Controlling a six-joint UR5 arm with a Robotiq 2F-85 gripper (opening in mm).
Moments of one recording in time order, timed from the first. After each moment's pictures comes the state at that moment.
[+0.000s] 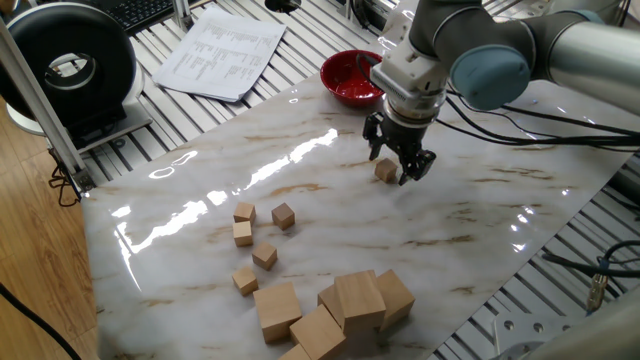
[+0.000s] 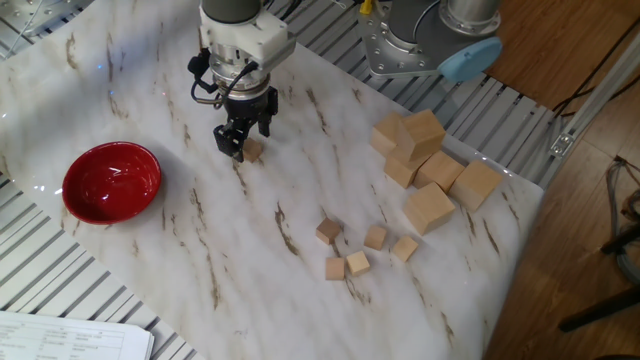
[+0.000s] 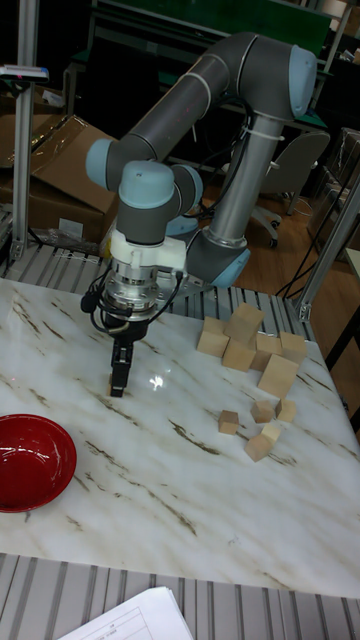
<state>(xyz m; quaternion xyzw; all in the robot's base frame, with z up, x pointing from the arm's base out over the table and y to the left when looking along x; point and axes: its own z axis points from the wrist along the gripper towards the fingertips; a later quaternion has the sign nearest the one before) 0.457 -0.066 0.010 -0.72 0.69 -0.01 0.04</state>
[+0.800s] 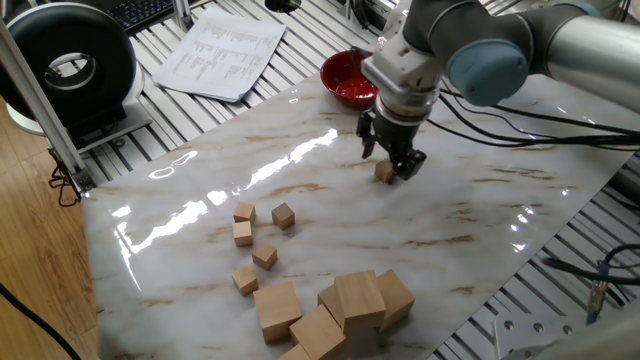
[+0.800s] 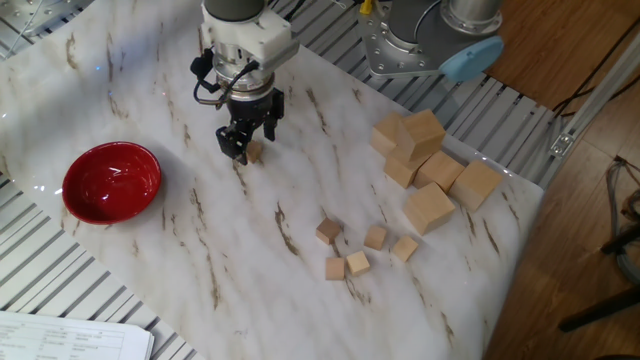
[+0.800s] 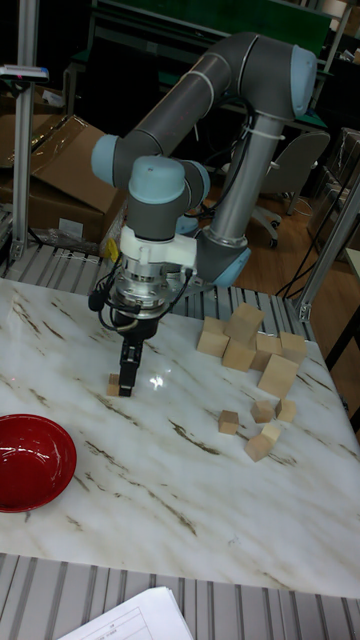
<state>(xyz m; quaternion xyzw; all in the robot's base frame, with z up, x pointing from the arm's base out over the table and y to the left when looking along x) 0.467 -0.045 0.024 -0.69 0.72 -0.01 0.05</state>
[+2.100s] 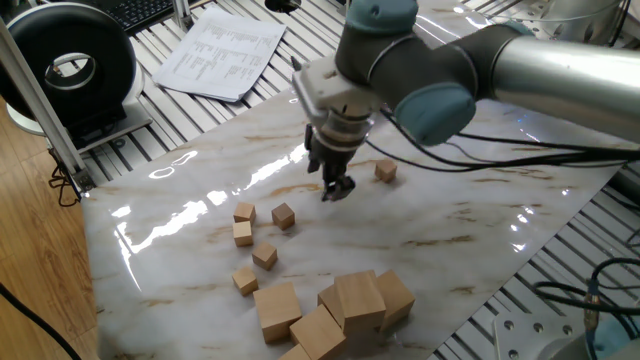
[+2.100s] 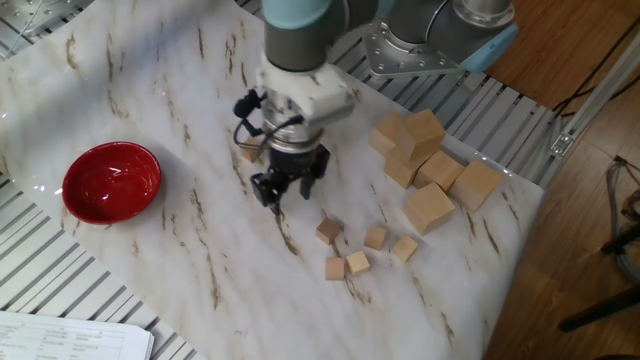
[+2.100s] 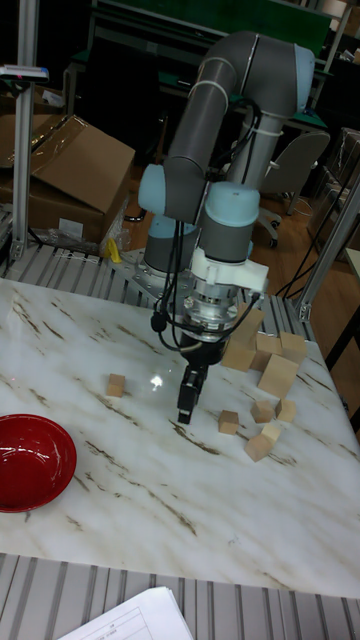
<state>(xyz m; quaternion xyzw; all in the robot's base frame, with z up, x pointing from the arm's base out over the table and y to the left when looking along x) 0.505 0.076 0.018 -0.59 0.80 -0.03 0.10</state>
